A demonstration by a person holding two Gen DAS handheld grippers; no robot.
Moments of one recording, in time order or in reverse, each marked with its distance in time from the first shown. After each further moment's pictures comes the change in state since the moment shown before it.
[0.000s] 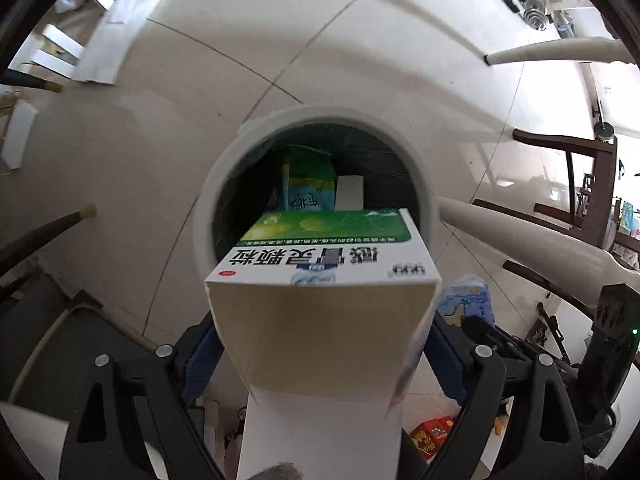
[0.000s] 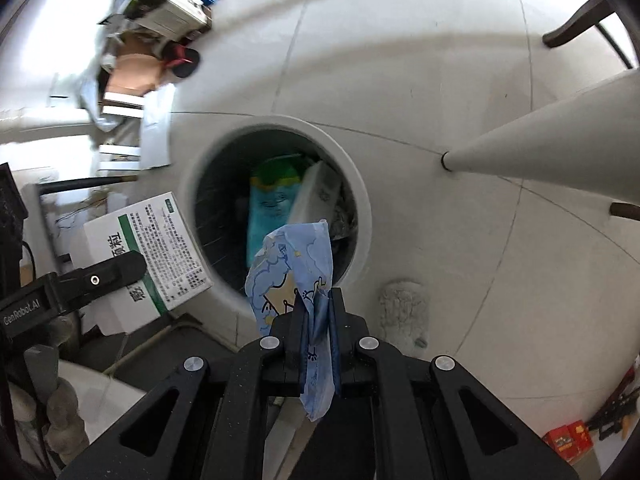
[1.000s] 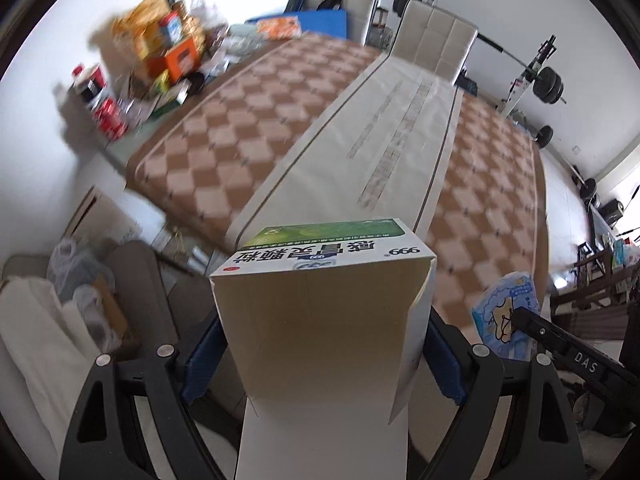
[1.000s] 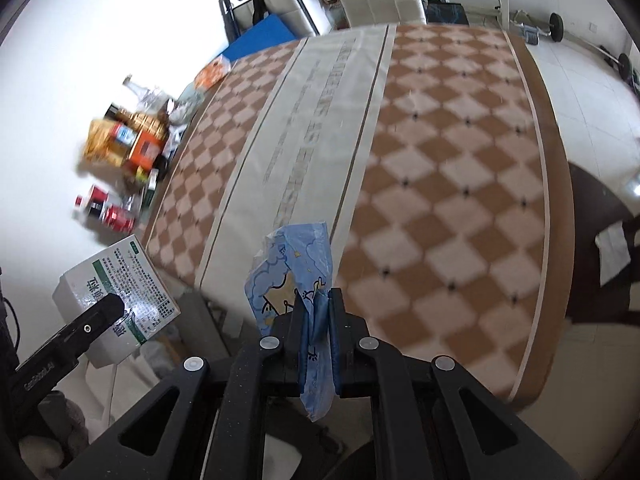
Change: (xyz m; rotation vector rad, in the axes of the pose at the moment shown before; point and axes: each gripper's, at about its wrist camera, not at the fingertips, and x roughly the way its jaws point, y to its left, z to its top) left arm -0.518 -0.167 -0.193 0.105 -0.658 0.233; right arm -0.544 0.111 -0.042 -0.105 -0.465 0.204
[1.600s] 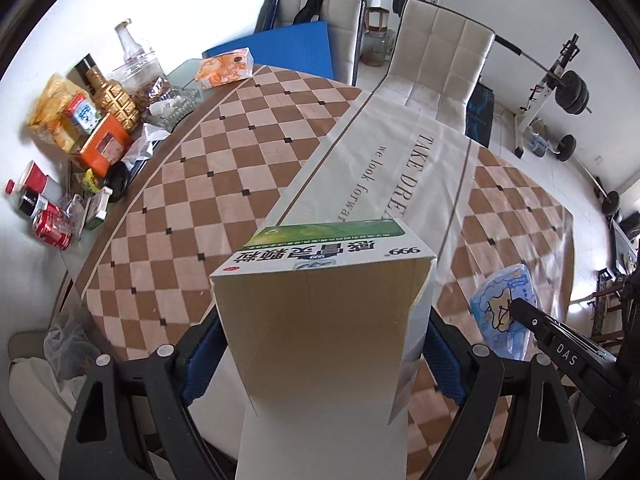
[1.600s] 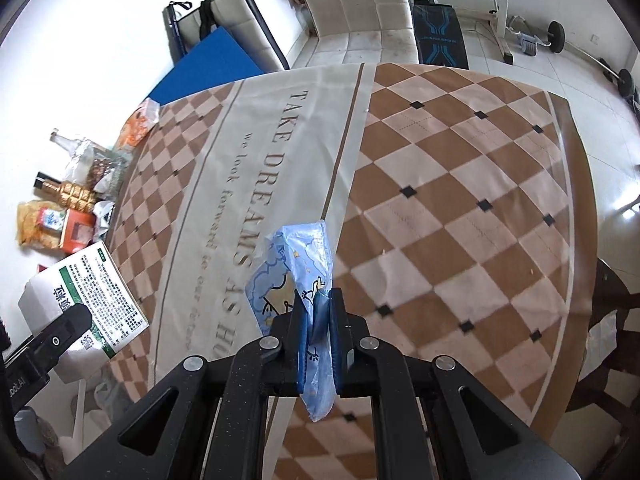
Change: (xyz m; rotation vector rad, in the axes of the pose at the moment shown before) left arm 0.104 -0.149 0.243 0.034 -0.025 0.068; right arm 0.110 -0.070 0.309 0.008 -0.019 -0.103
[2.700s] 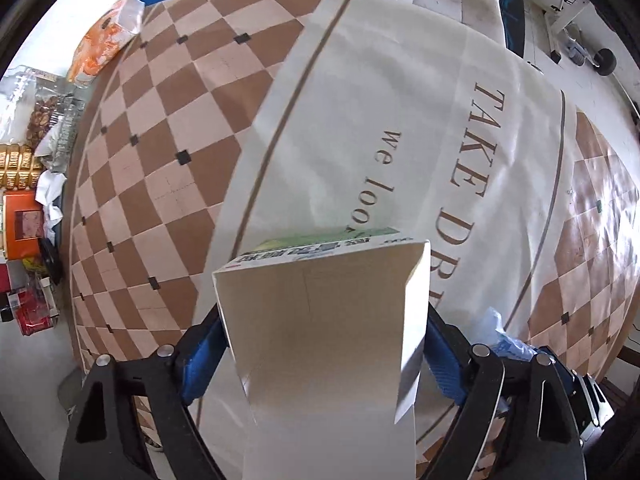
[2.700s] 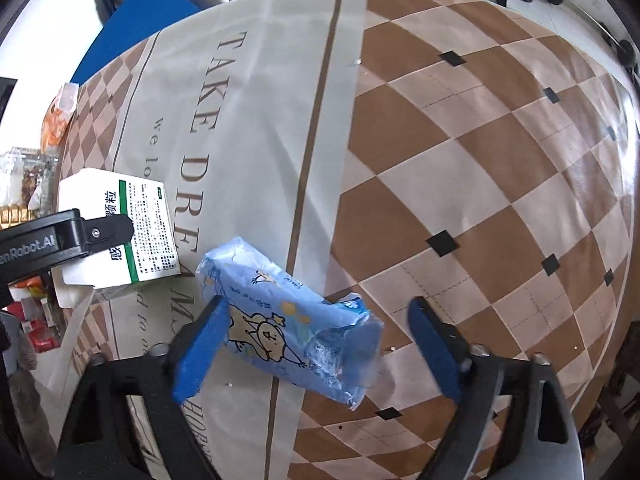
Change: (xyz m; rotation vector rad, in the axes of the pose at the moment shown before) left arm 0.221 -0.066 0.148 0.145 0.432 0.120; right arm 0.172 -0.006 0.105 0.078 0.294 -0.110
